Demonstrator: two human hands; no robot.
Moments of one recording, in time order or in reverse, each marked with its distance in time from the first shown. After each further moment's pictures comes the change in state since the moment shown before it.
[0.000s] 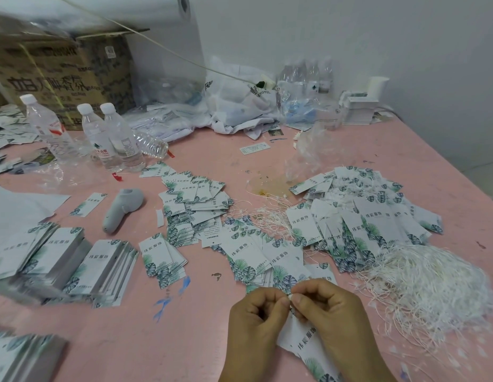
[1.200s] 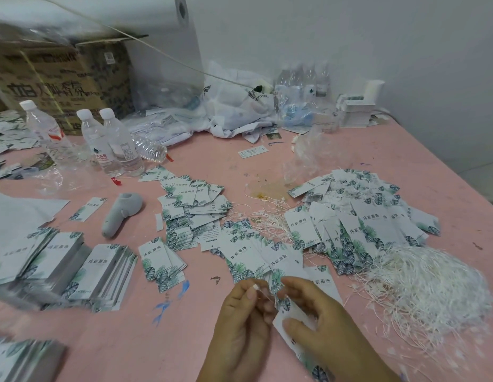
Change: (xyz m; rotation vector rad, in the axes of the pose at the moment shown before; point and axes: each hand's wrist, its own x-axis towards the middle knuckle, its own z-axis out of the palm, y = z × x) left_hand 0.014 0.007 -0.012 -0.819 -0.114 -0.223; right_hand 0.002 0.011 -0.008 -0.342 -0.287 0.001
